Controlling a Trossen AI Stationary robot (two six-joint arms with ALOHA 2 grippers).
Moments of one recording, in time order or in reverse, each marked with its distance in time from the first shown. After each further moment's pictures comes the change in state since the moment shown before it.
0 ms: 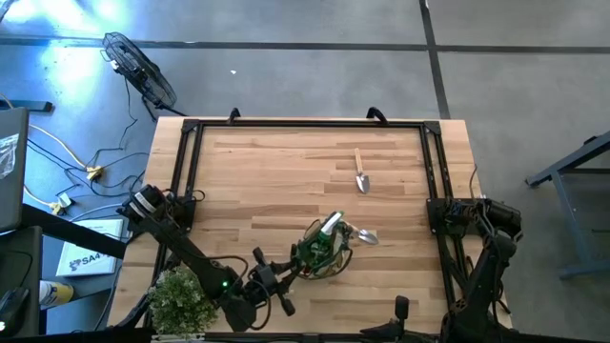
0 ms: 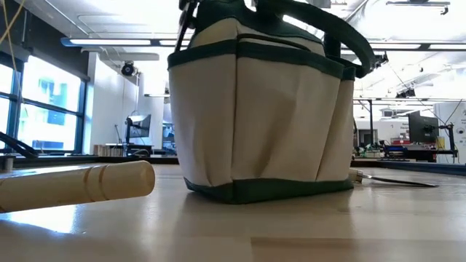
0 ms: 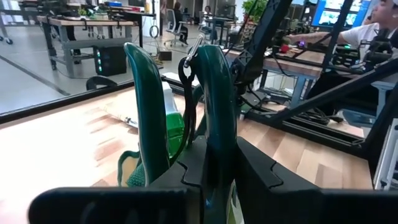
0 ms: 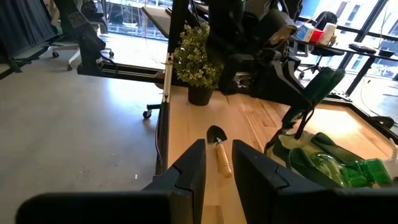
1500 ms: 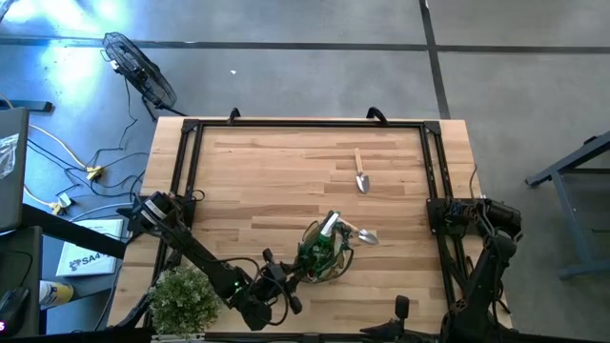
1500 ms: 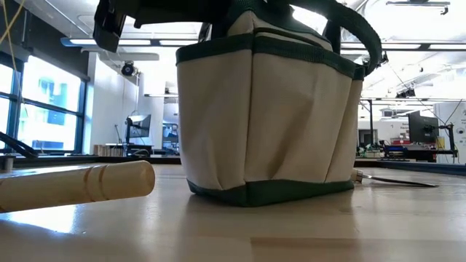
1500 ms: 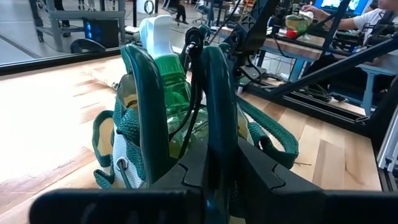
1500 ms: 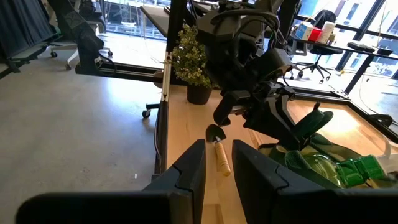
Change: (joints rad) left arm 0.040 0.098 0.000 -0.081 0.109 -0.224; right arm 0.000 0.000 0.000 -0.016 0.002 0.019
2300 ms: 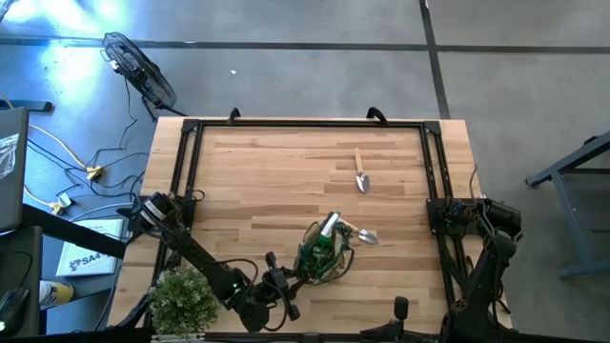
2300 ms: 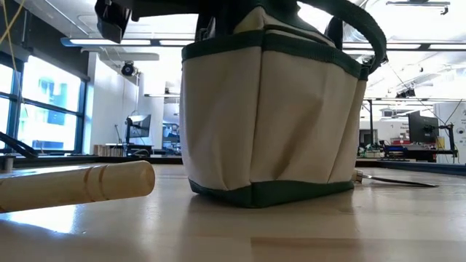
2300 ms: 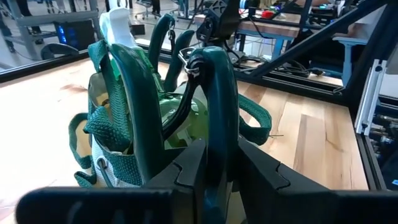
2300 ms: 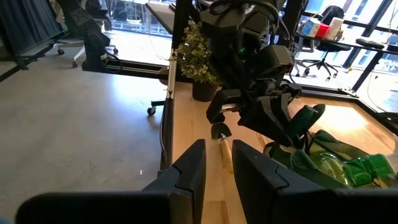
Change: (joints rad) left arm -0.009 0.000 0.000 0.034 0.081 0.140; right arm 0.000 0.000 0.000 0.001 -0.026 0.003
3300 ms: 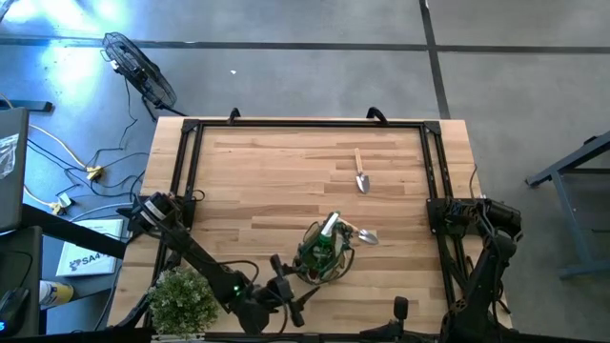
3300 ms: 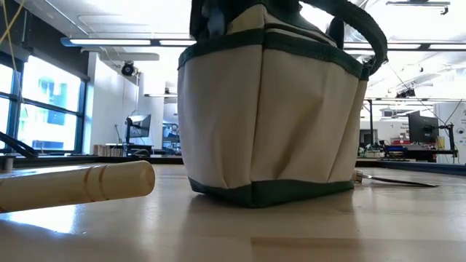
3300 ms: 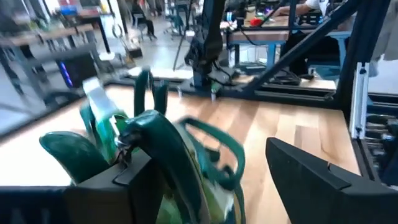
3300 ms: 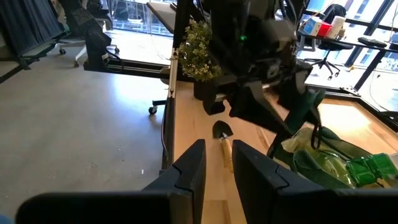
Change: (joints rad) left arm -0.005 0.000 0.098 0.050 -0.008 0.292; right arm 0.000 0.000 0.000 0.000 -0.007 0.004
